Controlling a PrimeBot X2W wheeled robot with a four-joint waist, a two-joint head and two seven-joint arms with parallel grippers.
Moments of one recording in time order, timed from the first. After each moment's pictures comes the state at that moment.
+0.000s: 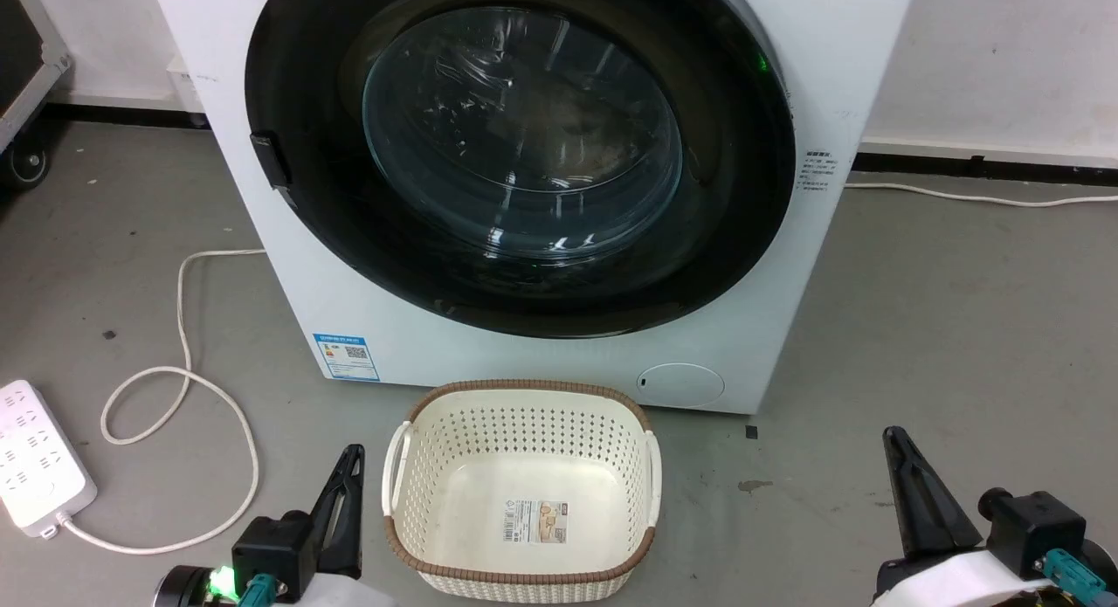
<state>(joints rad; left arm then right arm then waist) 0.06 0.08 -0.04 0.06 -0.05 -0.04 -0.16 0.04 -0.07 -0.01 0.07 0.12 0.13 -0.16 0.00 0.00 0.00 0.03</state>
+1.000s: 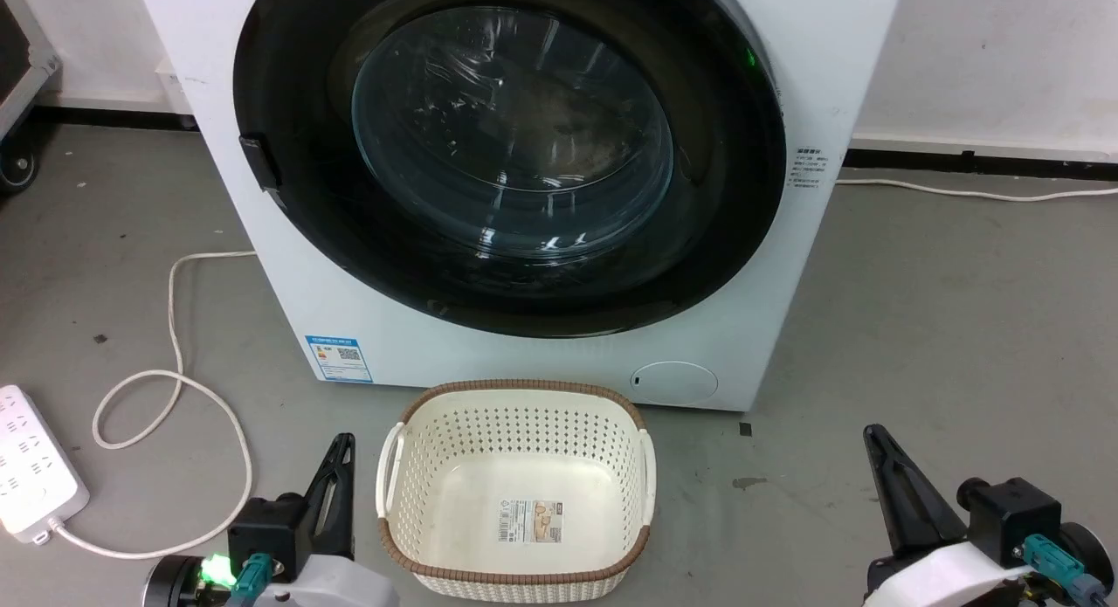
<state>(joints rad) 0.04 0.07 -0.02 0.03 -0.03 -0.02 -0.09 0.03 -0.06 -0.01 0.05 0.07 0.13 -0.09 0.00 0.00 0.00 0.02</state>
